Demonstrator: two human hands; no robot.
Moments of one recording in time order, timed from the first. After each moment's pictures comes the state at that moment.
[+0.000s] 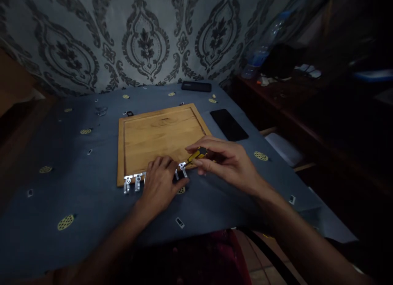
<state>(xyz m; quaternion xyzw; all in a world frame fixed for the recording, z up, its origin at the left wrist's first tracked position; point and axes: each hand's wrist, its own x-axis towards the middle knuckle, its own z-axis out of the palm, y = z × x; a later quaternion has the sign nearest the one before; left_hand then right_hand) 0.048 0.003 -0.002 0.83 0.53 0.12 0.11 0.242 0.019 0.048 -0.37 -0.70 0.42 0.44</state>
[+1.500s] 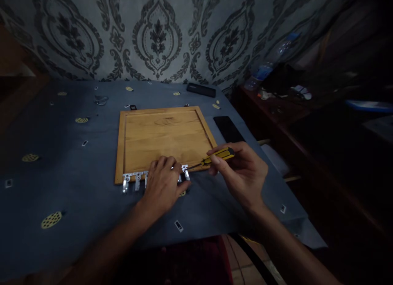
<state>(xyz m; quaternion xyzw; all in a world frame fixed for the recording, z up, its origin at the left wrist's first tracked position) 0.048 0.003 0.000 0.83 0.53 0.09 0.12 0.226 0.007 0.028 -0.47 -0.61 0.29 0.57</state>
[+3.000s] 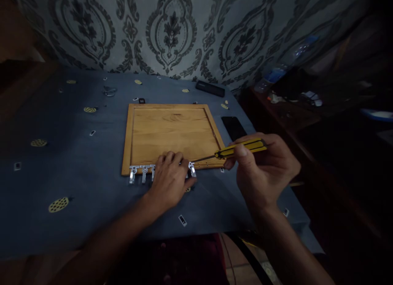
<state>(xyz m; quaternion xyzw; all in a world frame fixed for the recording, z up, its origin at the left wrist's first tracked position) 0.045 0.001 -0.004 0.84 0.52 0.12 0.13 0.209 0.007 0.046 -0.46 -0.60 0.22 0.61</state>
